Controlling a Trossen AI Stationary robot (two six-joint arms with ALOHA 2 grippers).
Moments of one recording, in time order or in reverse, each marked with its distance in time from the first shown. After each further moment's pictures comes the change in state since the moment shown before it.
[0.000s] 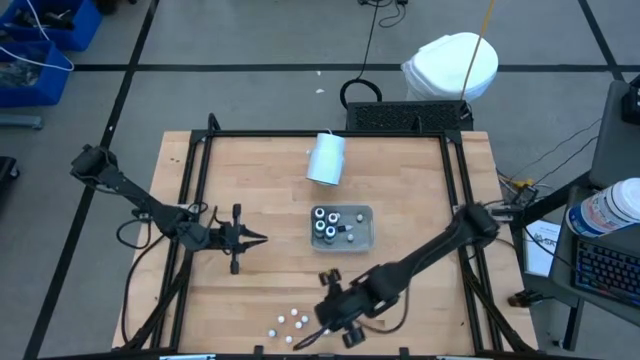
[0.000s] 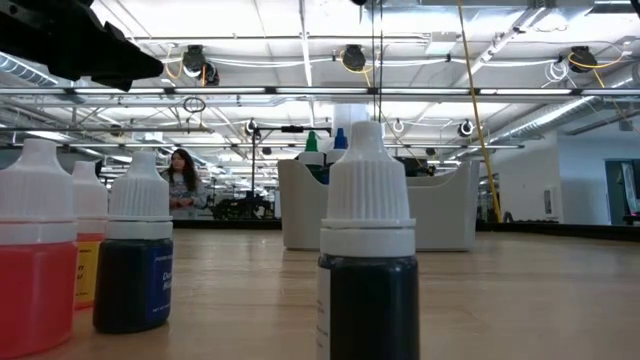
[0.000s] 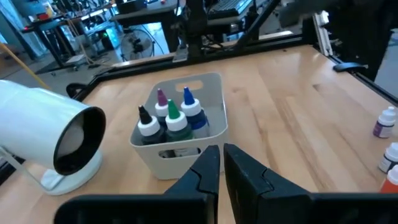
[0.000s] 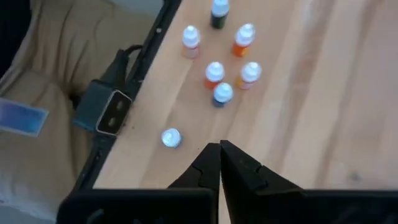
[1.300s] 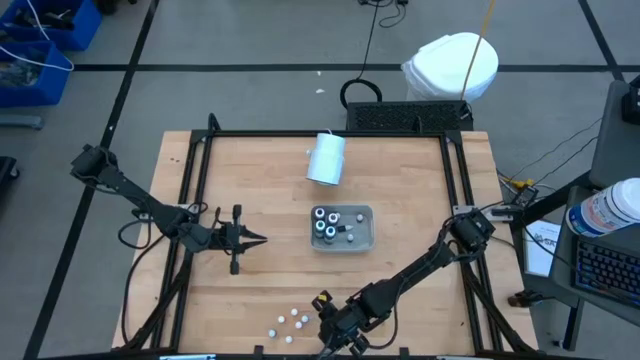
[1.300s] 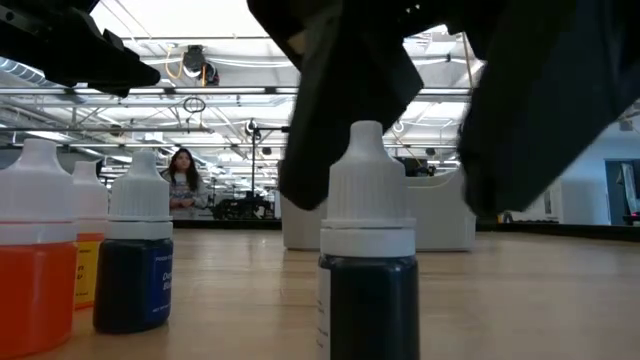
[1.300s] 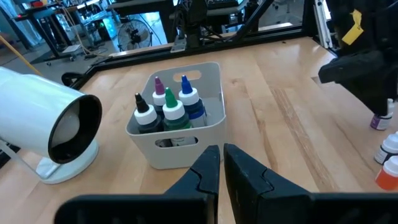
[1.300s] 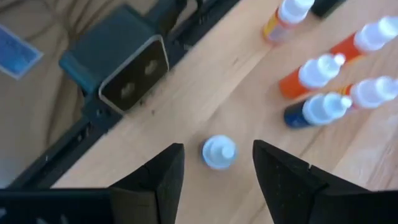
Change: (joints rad) left arm 0.000 0.000 0.000 -0.043 0.008 -0.043; right arm 0.047 0.127 -0.158 0.315 -0.064 -0.299
